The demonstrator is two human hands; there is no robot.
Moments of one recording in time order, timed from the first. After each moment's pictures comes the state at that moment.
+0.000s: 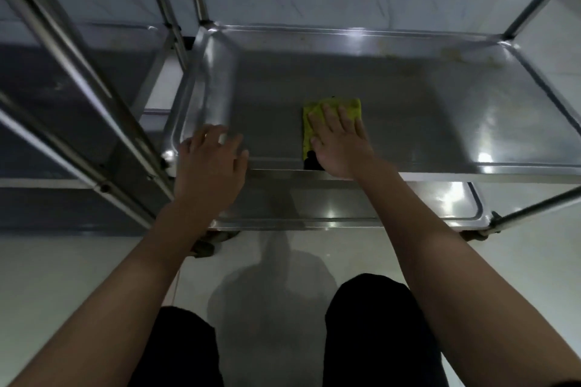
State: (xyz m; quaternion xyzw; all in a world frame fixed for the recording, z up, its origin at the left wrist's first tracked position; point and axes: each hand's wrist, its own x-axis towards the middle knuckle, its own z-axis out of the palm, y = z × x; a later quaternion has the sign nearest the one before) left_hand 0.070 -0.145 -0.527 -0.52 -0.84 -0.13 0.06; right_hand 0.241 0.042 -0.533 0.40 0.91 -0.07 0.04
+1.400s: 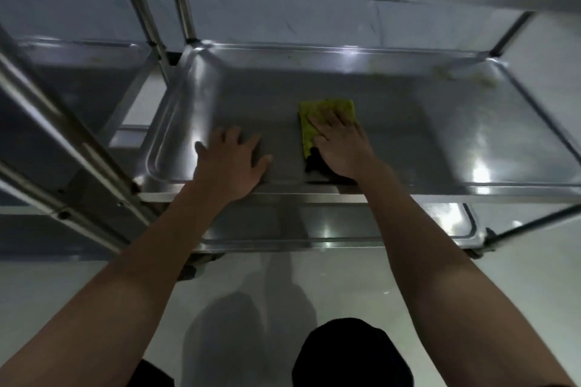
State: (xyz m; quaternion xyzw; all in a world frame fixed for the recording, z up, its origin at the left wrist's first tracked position) left_hand 0.084 -0.059 -0.523 -0.52 -0.85 -0.02 -0.05; right_hand 0.254 0.110 -0.533 0.37 0.93 -0.07 0.00
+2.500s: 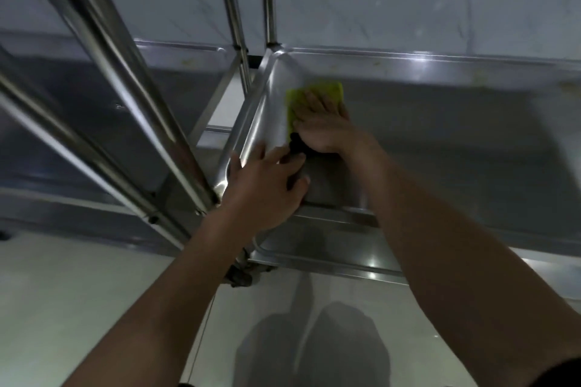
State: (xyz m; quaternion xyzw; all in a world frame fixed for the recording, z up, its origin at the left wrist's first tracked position) left_hand 0.018 -0.106 -0.541 -0.52 -0.85 -0.06 -0.02; right_hand 0.049 0.089 -0.539 0.29 0.94 -0.15 0.05
